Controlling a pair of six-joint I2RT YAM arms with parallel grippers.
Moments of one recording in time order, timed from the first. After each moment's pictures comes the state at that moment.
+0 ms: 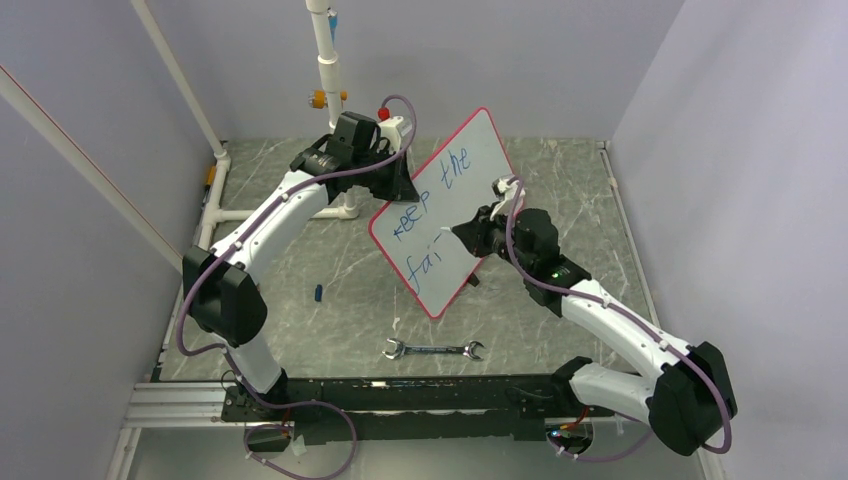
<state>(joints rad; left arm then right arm) -0.50 1.72 1.67 -0.63 0.44 -0.28 0.55 1.08 0.68 0.17 -0.14 0.33</state>
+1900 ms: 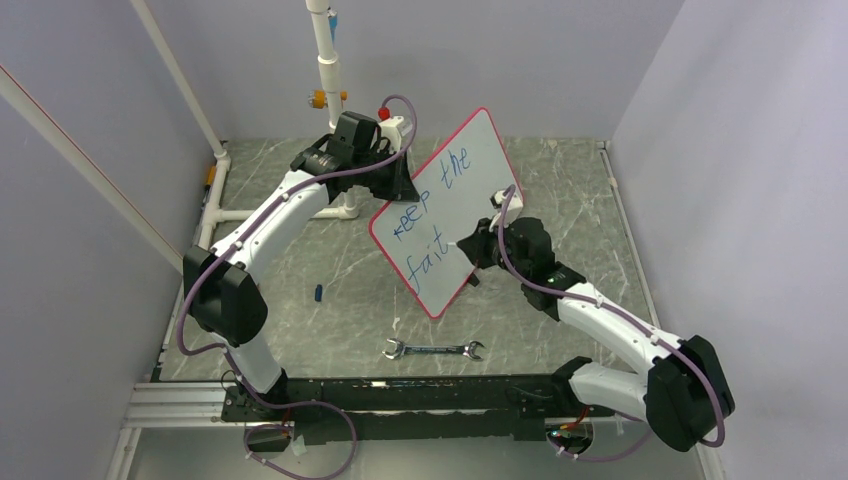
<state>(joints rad) -0.50 1.72 1.67 -0.63 0.44 -0.28 0.55 1.10 0.60 0.15 -0.11 0.34</state>
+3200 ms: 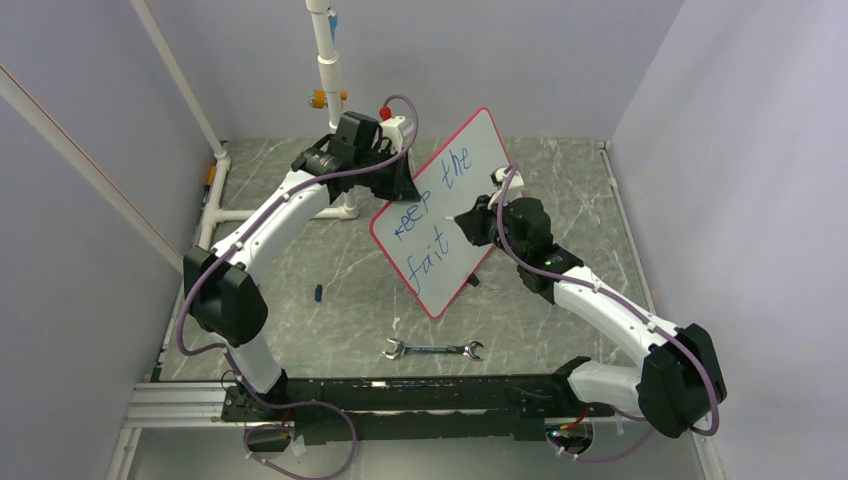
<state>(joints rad) -0.51 1.72 1.68 -0.63 0.43 -0.28 0.53 1.18 0.76 0.16 -0.06 0.33</state>
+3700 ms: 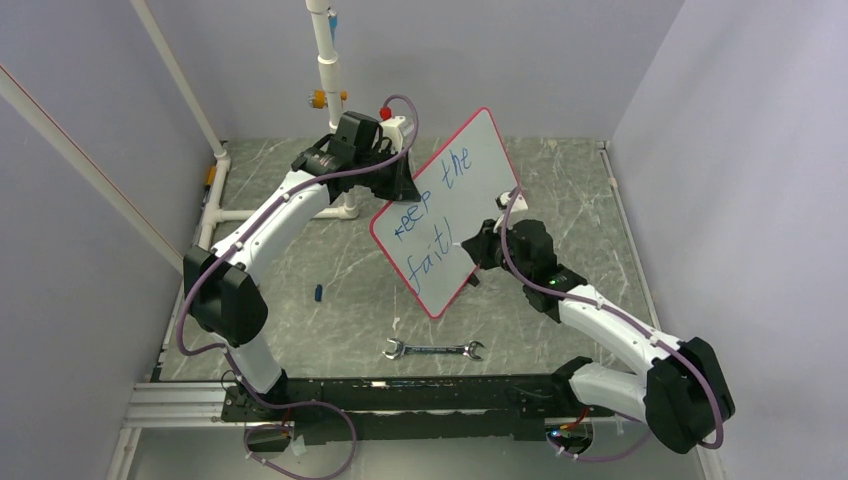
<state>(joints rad) -0.51 1.72 1.68 -0.63 0.43 -0.28 0.53 1.10 0.60 0.16 -0.07 0.35</state>
